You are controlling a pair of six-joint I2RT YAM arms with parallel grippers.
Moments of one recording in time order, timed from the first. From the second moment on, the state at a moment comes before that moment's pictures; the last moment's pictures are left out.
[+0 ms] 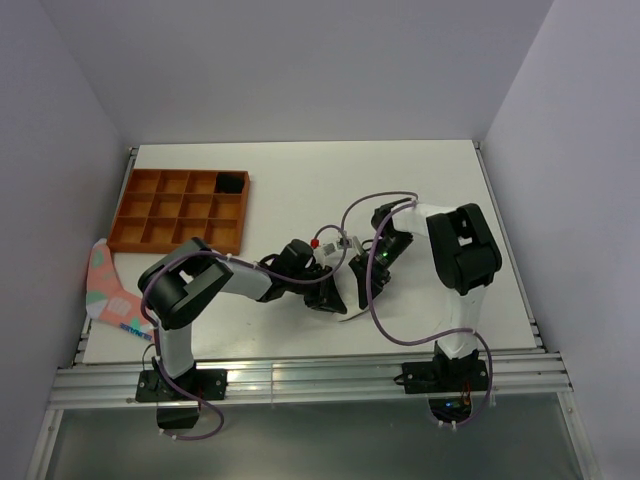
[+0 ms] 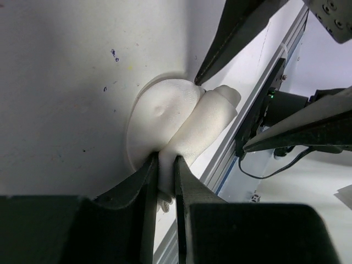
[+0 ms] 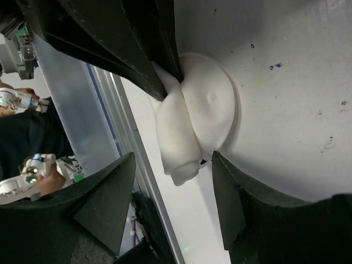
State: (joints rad) left arm -0.84 1.89 0.78 0.37 0.60 -0.87; right arm 0.32 1.96 1.16 -1.15 -0.86 -0.79
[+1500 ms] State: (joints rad) left arm -0.87 1.80 0.76 0.30 0.43 -0.96; right arm 0.31 2.06 1.19 -1.12 -0.86 -0.70
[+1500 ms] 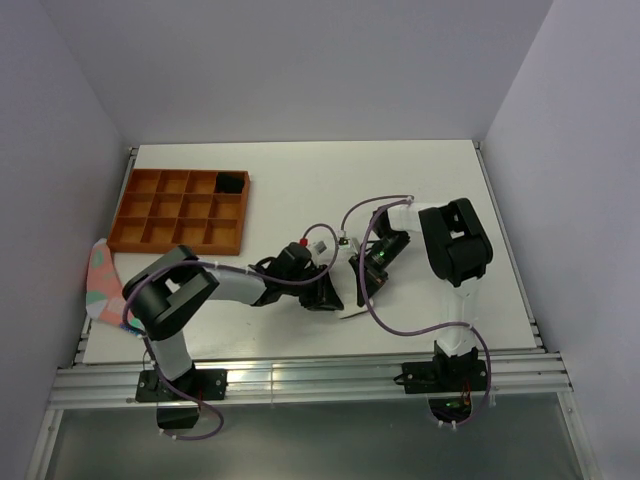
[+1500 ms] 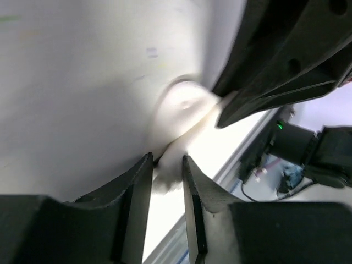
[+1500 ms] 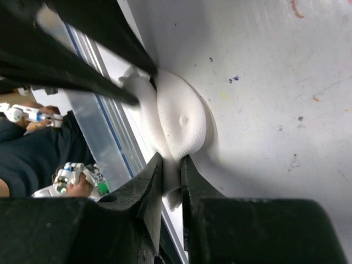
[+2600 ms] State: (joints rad) left arm -0.79 1.11 0.52 0.65 -0.23 -0.99; right arm 0.42 1.55 1.40 -0.37 -0.97 0.38
